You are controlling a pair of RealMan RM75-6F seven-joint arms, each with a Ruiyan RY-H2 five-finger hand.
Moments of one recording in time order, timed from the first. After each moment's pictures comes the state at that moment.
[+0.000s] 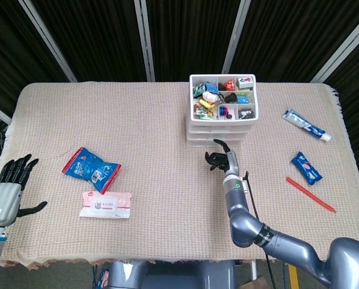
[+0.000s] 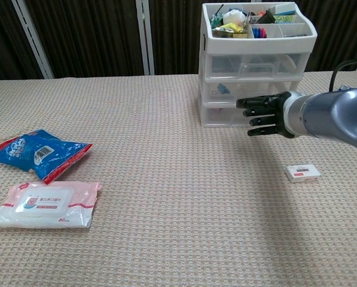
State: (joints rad) left arm -0.16 -1.16 -0.05 -1.63 1.49 1.43 0.04; right arm 0.77 -1.79 0.67 -1.47 -0.19 1.02 0.09
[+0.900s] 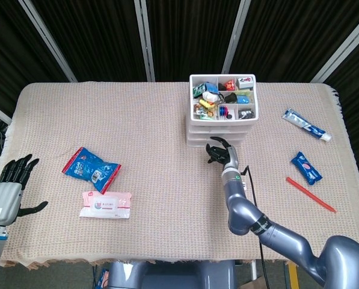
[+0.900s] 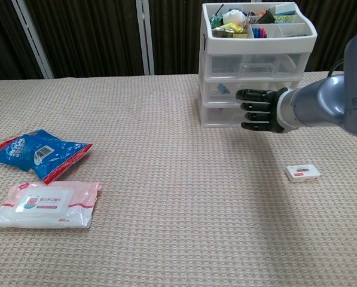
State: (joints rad) left arm -0.17 -1.15 -0.06 -1.64 1.48 1.41 0.03; right arm 0.81 -1.83 0.79 -1.34 -0.06 0.94 0.13
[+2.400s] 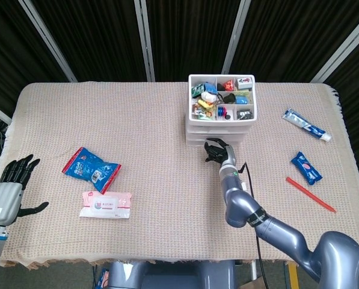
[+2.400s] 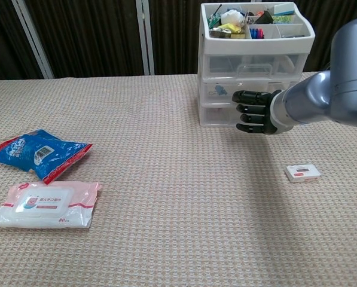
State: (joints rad) left arm -0.17 -1.14 -0.05 -1.65 1.48 1.40 0.01; right arm 0.86 -1.85 0.82 -1.26 0.05 0.89 0.09
